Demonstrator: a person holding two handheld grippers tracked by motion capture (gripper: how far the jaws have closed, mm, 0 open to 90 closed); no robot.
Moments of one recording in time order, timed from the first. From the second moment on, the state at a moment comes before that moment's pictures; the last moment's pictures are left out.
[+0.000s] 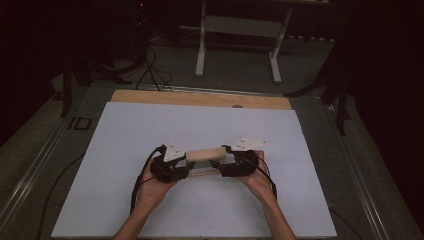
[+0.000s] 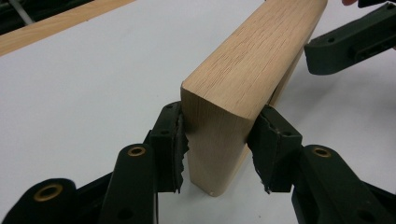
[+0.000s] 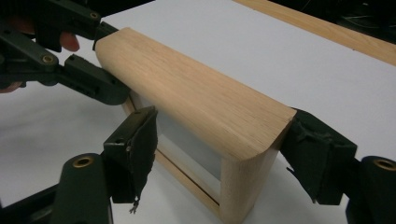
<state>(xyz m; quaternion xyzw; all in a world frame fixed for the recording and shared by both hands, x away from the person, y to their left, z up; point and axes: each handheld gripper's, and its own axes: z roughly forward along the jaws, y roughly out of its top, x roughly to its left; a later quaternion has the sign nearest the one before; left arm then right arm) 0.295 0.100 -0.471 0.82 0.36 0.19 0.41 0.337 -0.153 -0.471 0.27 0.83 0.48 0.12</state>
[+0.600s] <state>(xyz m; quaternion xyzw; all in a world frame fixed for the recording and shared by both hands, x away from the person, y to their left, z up) 0.298 0.103 -0.470 0.81 0.37 0.18 0.41 0.335 -0.154 -0.474 0.27 0.83 0.47 0.13</state>
